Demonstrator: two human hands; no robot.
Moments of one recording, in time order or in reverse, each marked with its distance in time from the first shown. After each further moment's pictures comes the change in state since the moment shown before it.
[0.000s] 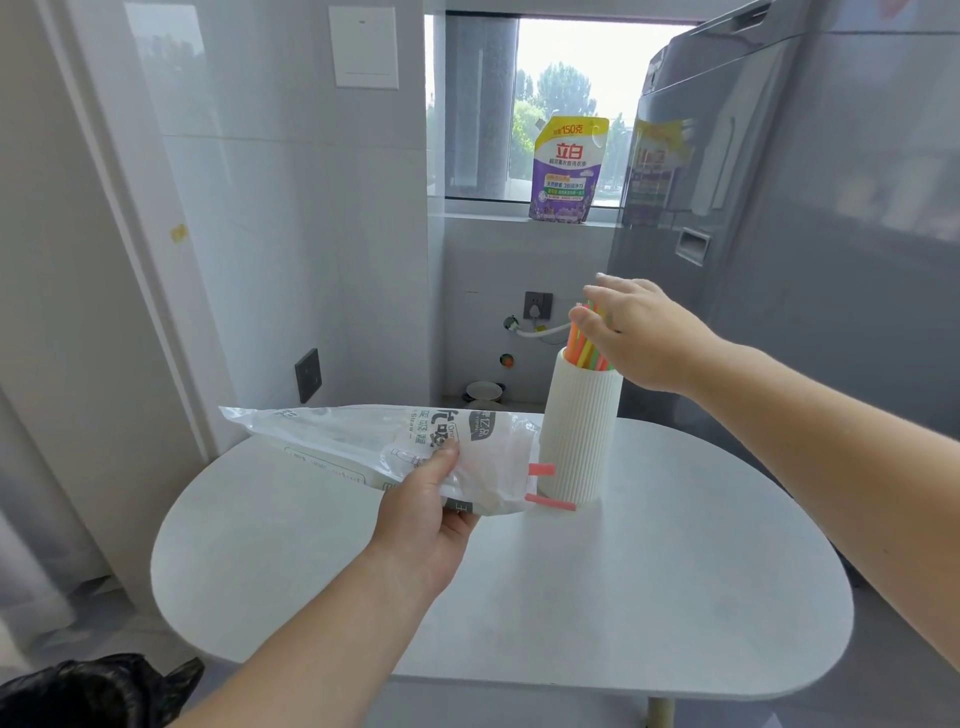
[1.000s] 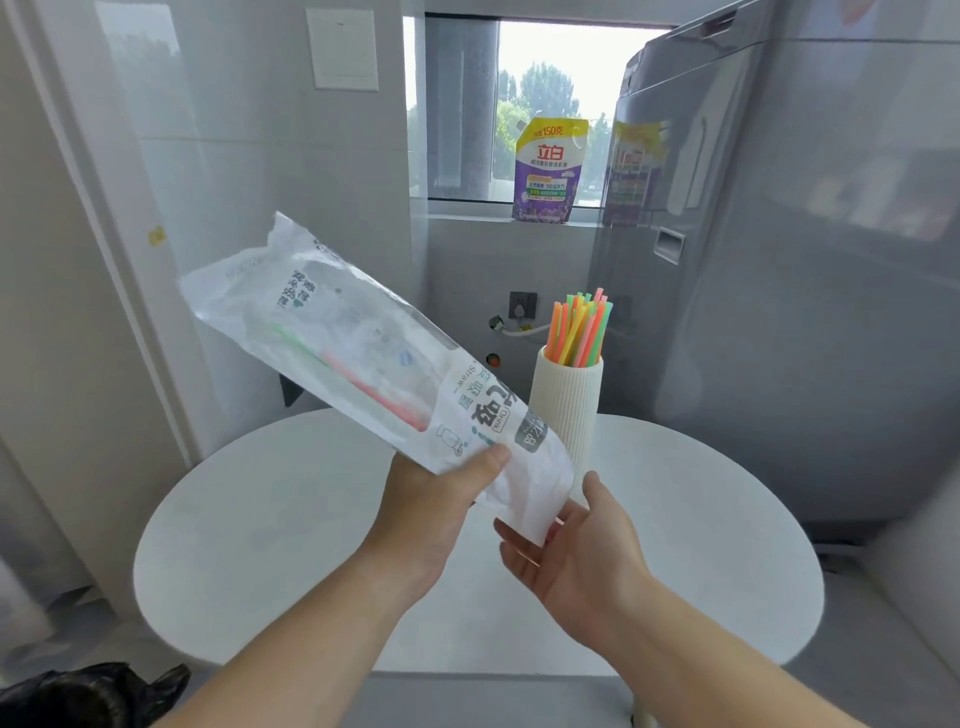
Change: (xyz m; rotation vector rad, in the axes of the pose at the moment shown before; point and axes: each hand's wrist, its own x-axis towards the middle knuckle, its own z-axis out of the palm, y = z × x) left_hand -0.020 0.000 0.007 0.666 -0.358 0.380; right_hand -0.139 -0.073 0.094 1.908 -0.106 1.025
